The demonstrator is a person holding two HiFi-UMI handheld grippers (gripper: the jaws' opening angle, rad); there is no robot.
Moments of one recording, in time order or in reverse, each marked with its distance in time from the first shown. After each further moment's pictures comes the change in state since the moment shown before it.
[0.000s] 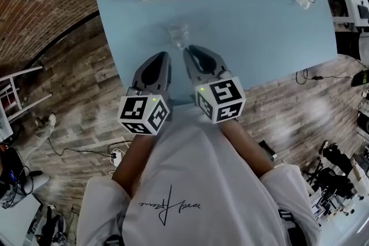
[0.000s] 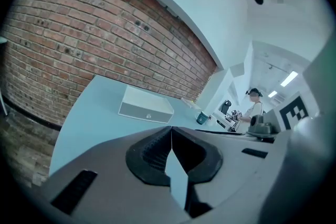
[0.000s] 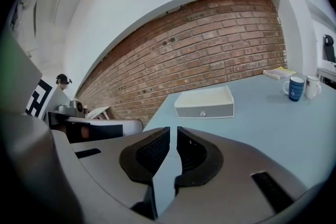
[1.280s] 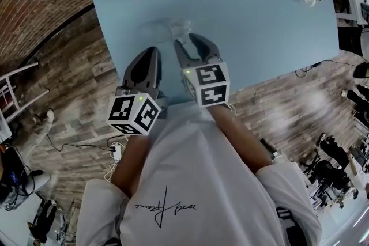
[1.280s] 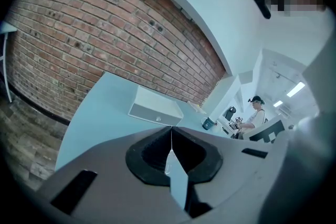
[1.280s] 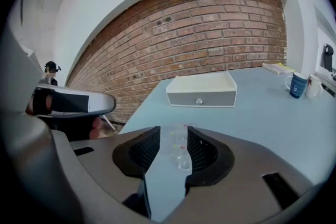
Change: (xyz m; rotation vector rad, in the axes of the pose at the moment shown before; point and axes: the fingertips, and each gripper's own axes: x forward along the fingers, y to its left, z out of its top) left arm -0.002 0.033 0.013 -0.094 -0.011 0.039; right arm 0.052 -0.014 -0.030 -0.022 0.135 -0.088
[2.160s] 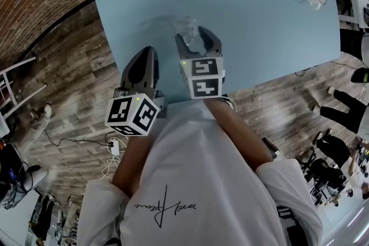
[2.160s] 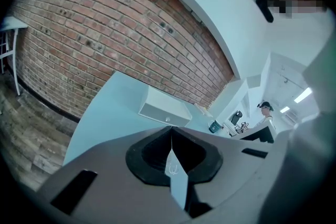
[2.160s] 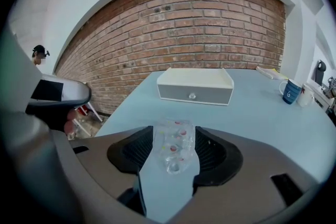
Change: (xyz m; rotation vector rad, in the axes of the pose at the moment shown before) left arm -0.007 0.024 -0.003 -0.058 -0.015 0.063; right arm 0.023 -0.013 -0.012 -0.054 0.077 -0.127
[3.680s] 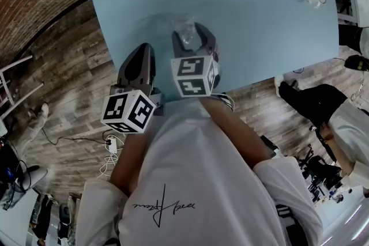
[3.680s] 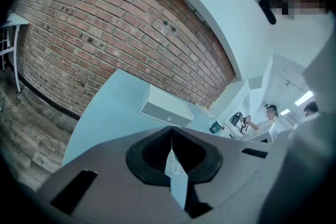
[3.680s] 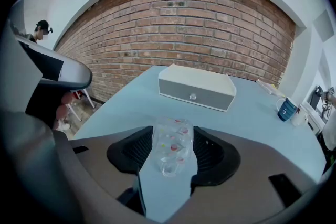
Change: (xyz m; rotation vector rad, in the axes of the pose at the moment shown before) left arm 0.006 0.009 -0.001 -0.023 0.013 0.000; right arm 0.011 0.001 -0.003 -0.156 0.027 -0.091
